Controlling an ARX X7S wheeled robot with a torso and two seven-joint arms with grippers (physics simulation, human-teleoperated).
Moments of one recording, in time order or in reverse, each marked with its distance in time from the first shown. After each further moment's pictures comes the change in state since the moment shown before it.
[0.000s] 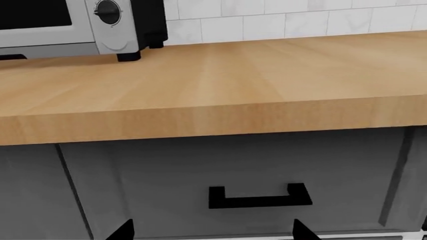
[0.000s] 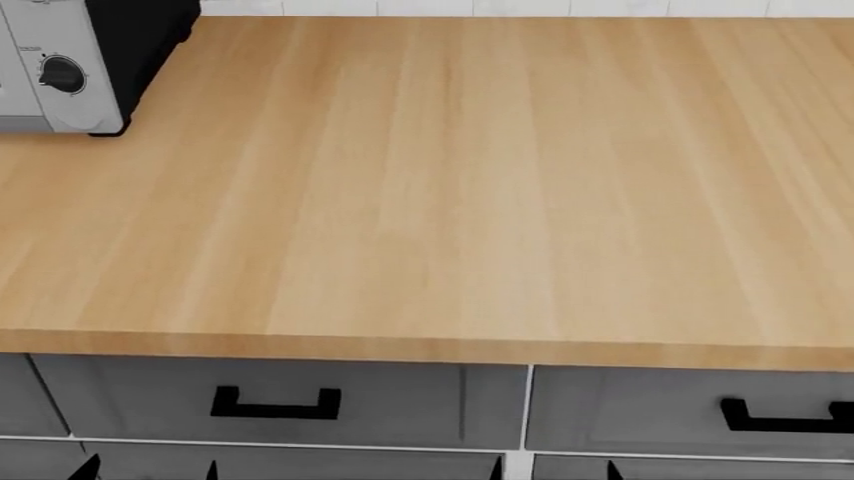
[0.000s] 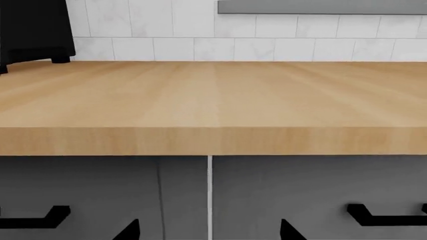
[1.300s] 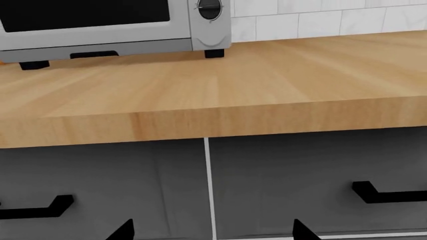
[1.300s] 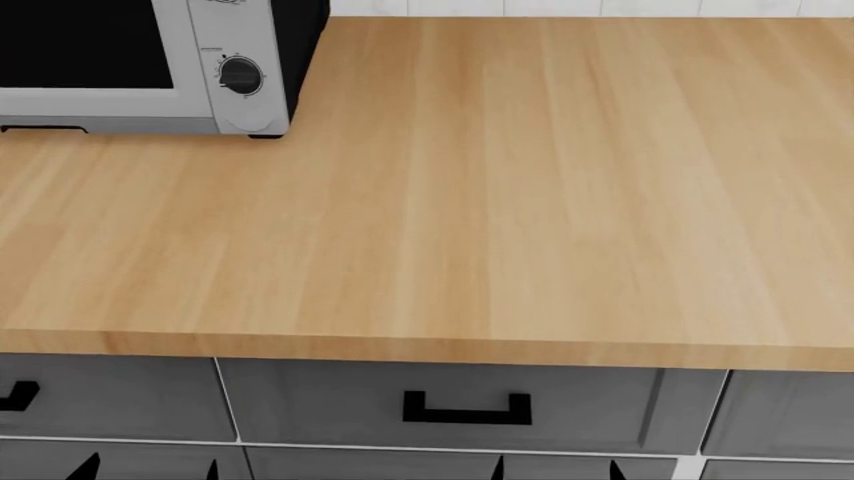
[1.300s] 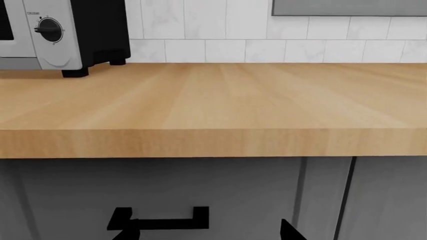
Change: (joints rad) left arm 0.009 0.052 -0.063 0.011 0.065 -0.013 0.059; right arm -0.012 -0.056 0.074 -0.006 -0.058 0.008 -0.062
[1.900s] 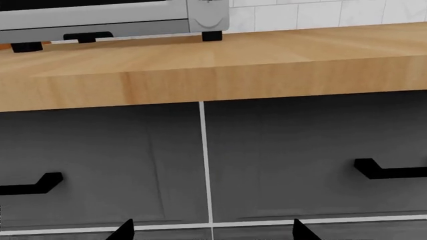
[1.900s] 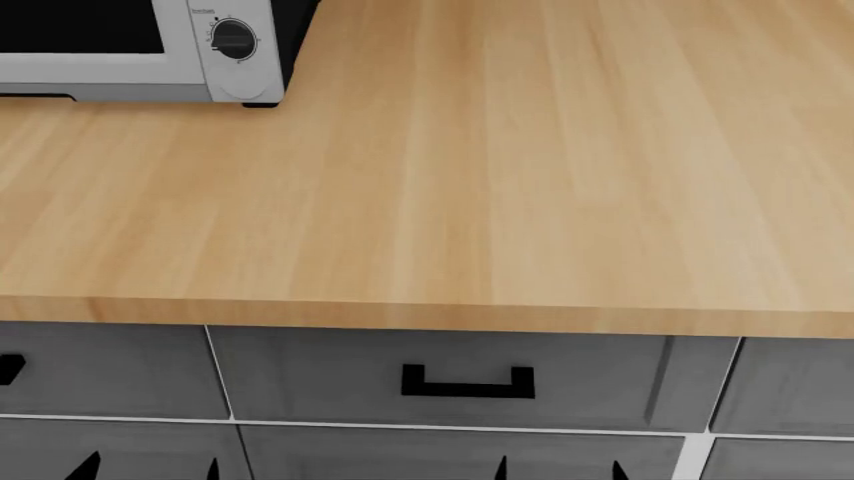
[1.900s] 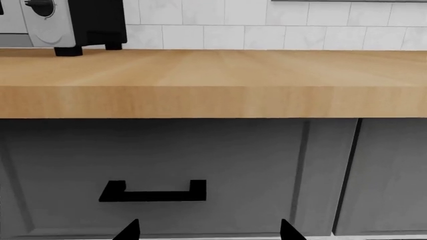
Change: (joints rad) left arm 0.010 0.035 -0.041 0.015 0.033 -0.002 0.042; right arm -0.008 -0.039 0.055 -0.017 -0.043 0.026 -0.046
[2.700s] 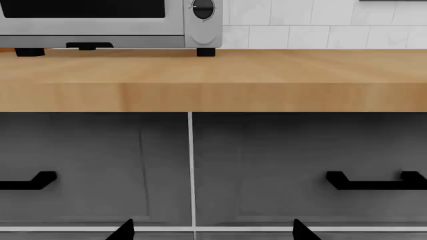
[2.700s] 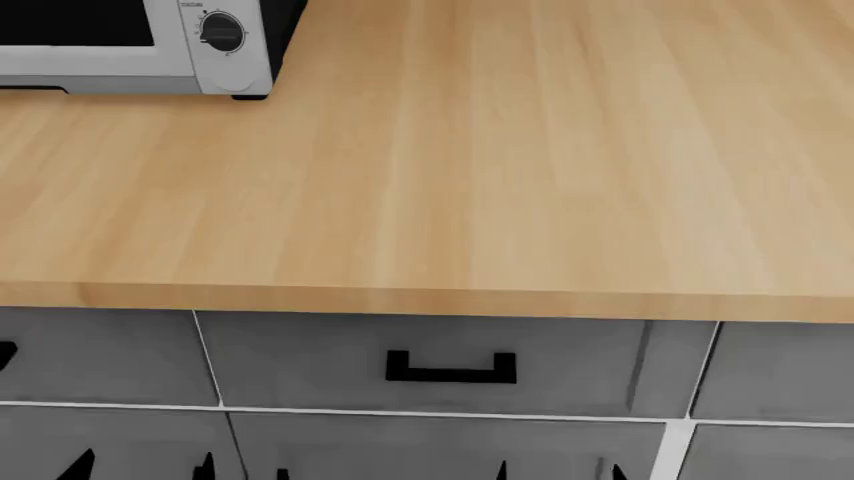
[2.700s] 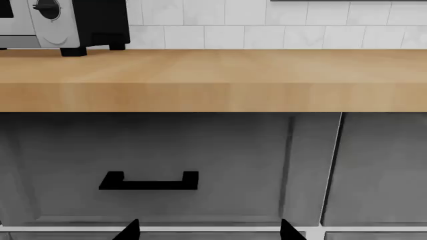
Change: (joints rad) left arm 0.026 0.068 -0.086 0.027 0.018 0.047 0.088; right arm -0.024 -0.057 0.088 -0.035 -0.053 0.017 -0.109
